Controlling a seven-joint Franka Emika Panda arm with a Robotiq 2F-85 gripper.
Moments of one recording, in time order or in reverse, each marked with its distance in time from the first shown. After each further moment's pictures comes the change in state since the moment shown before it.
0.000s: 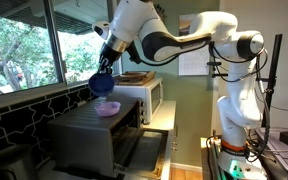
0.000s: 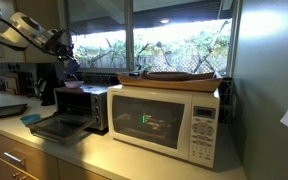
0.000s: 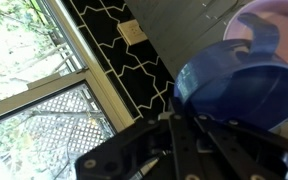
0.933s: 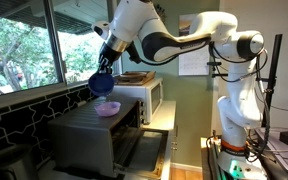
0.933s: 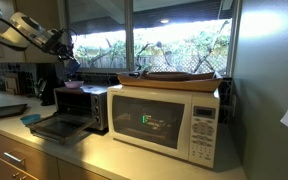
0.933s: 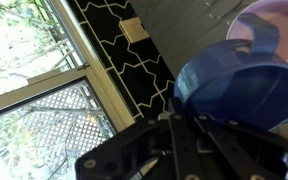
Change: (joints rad) arm -0.001 0.000 0.000 0.000 -0.006 0.008 -0.023
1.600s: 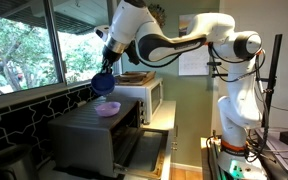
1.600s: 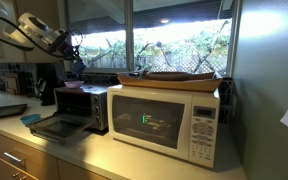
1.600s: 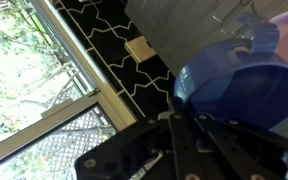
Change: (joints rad) arm -0.031 0.004 -0.040 0.002 0.022 -0.009 0.076
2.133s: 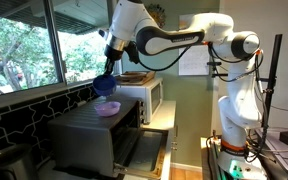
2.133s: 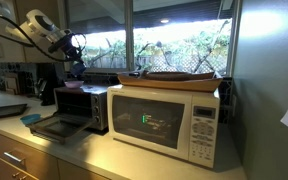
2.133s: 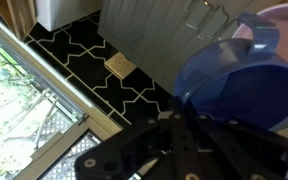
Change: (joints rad) arm -0.027 0.000 -0.033 0.026 0.197 -0.018 0.030
